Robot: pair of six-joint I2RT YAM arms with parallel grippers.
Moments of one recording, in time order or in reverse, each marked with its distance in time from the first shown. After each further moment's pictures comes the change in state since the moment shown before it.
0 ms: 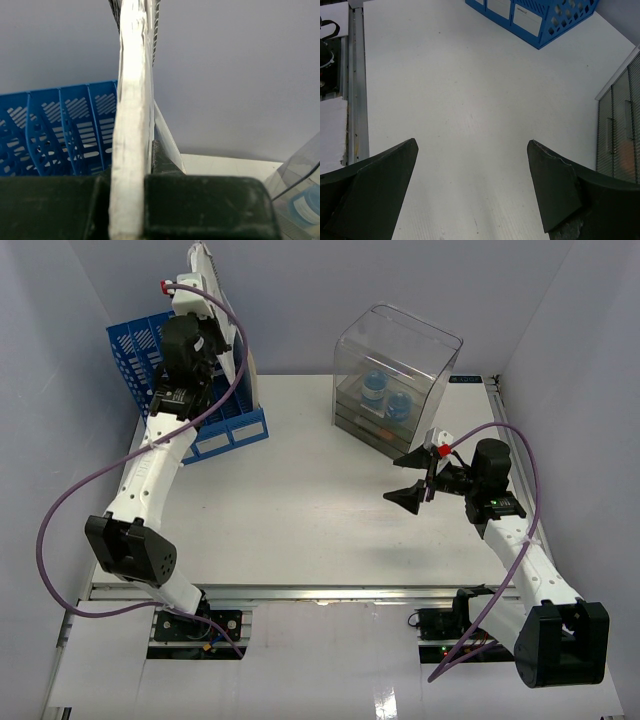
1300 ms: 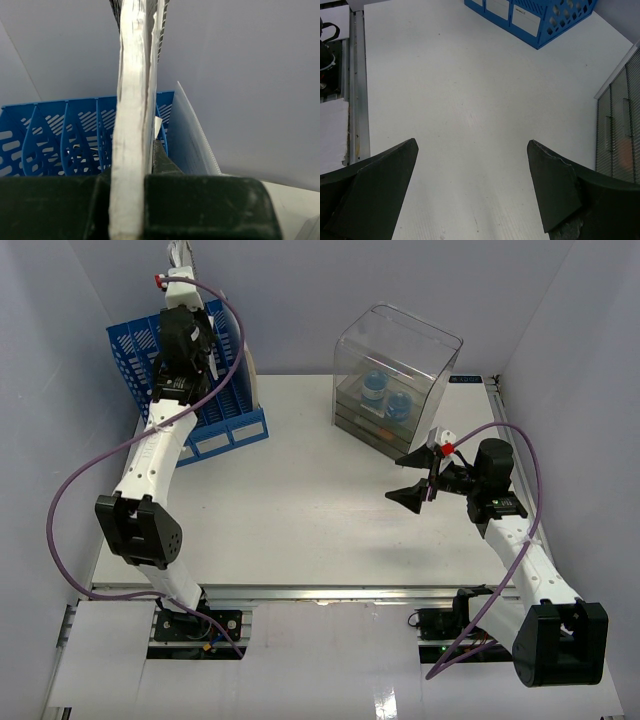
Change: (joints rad) left arm 0.064 0.122 0.080 0.065 -0.073 0.062; right arm -0.022 0.001 0.000 0.007 -0.020 0.013
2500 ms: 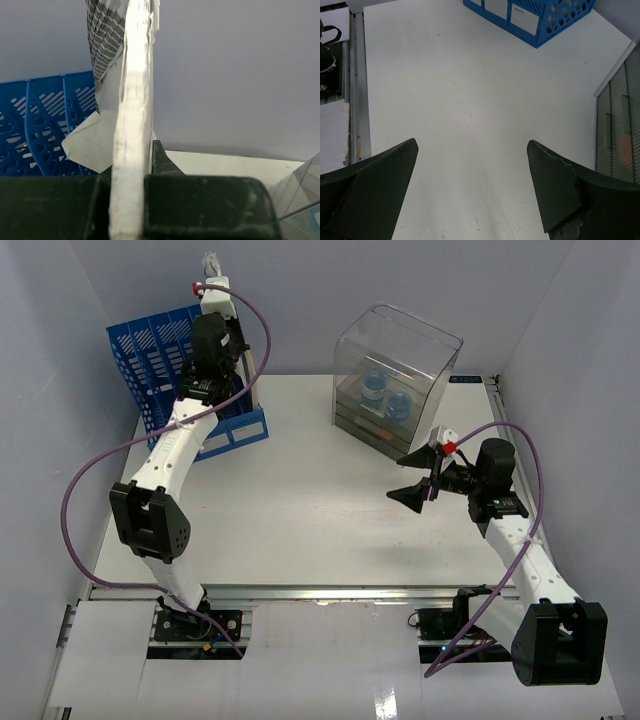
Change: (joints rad) left arm -0.099 0.064 -0.014 0.004 0.032 -0.042; right arm -0.017 0.003 0.000 0.000 -0.009 0.011
